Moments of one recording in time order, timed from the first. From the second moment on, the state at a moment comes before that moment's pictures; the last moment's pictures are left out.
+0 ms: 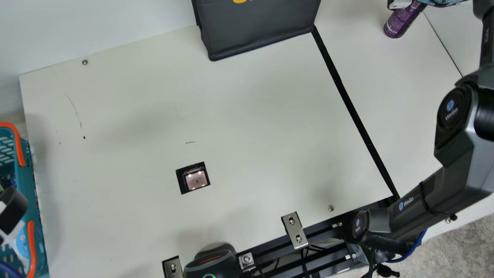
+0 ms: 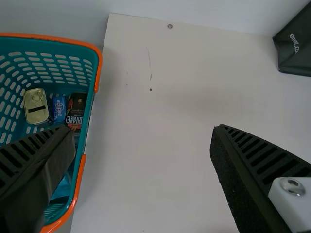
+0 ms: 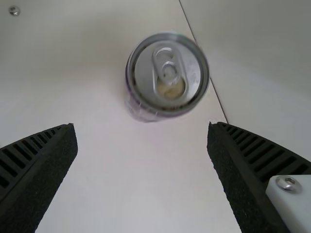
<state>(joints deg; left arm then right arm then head) 5.6 48.0 -65.9 -10.1 69.1 1.5 -33.7 108.1 -99.7 -2.3 53.2 -12.7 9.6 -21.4</state>
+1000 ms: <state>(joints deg) -0.7 43.8 -68.7 -3.0 69.6 0.0 -18.1 67.0 -67.3 -5.8 54.9 3.2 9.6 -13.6</state>
